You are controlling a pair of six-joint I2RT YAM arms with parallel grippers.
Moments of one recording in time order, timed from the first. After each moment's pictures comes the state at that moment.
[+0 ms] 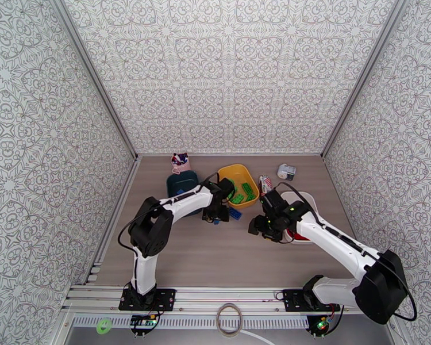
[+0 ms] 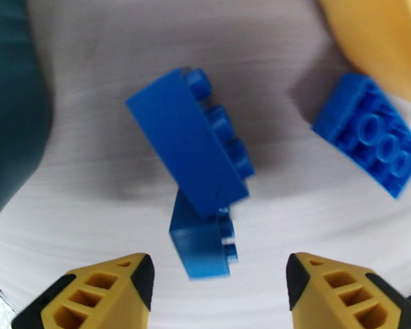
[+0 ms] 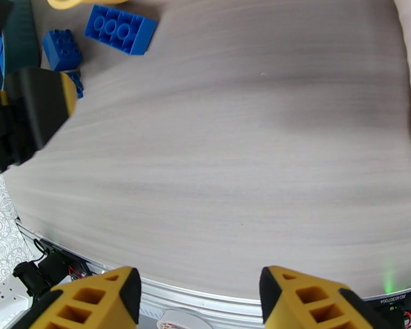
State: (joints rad) left arm -0.70 2.03 1.52 -0.97 -0.02 -0.62; right arm 0.58 1.30 0.99 -0.93 -0.22 0.84
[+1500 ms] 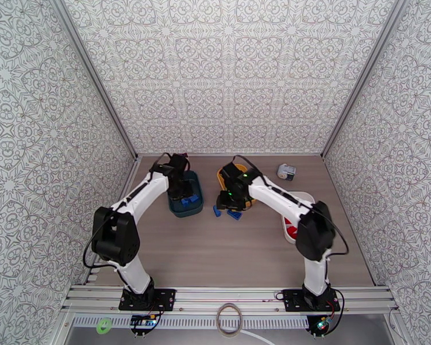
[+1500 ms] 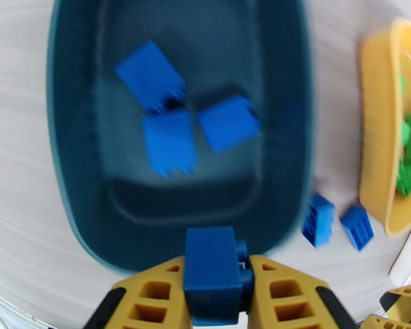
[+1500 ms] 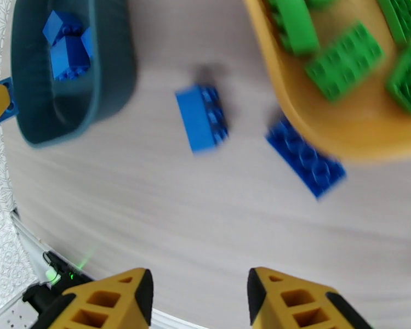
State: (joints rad) left arm -0.23 1.80 1.50 -0.96 0.07 -0.54; right arm 0.73 2.03 1.85 -1.07 -0.17 0.68
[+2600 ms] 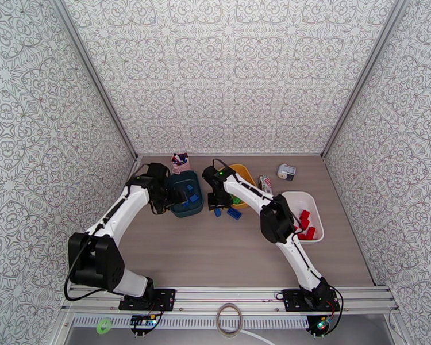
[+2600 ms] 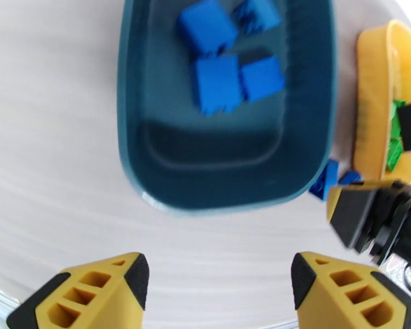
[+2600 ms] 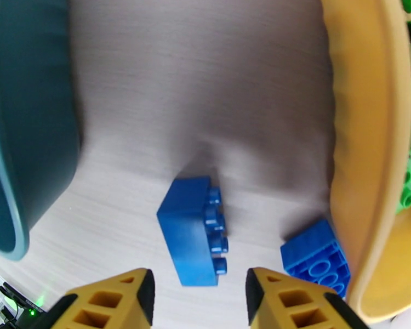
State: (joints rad) left arm -0.15 1.49 1.22 -0.97 0.20 -0.56; right arm 0.76 2.45 2.28 -1.26 -0.07 0.57
